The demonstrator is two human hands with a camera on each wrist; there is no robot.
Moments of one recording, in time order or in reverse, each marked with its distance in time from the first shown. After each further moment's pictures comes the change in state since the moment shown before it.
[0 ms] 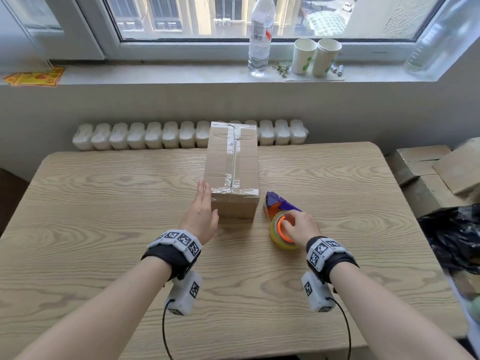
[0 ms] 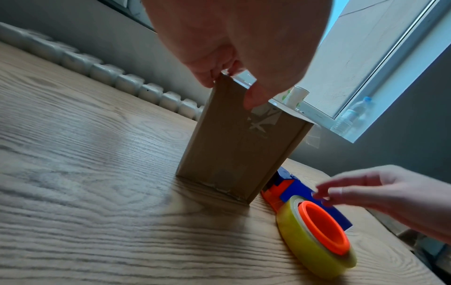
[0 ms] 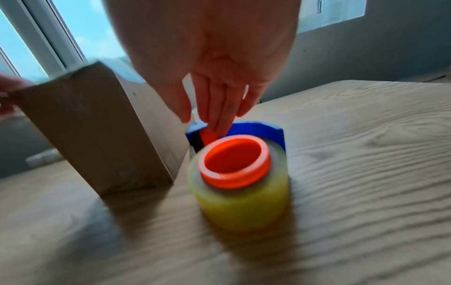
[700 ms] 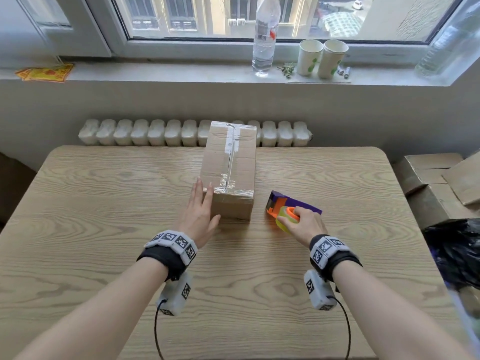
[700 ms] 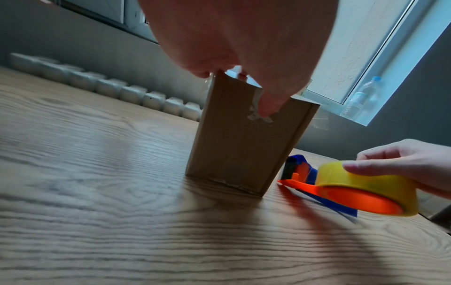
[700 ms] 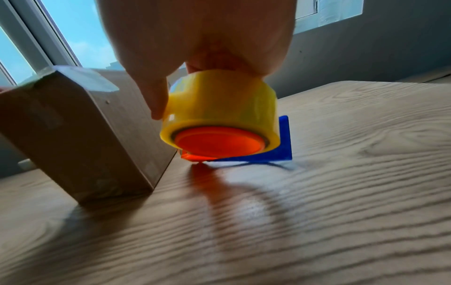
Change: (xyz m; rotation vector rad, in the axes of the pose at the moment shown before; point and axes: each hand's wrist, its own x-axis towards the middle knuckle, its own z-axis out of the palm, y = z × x) left_hand 0.002 0.000 0.016 0.160 0.026 0.047; right_hand 0.016 0.020 -0.016 -0.016 0.066 -0.035
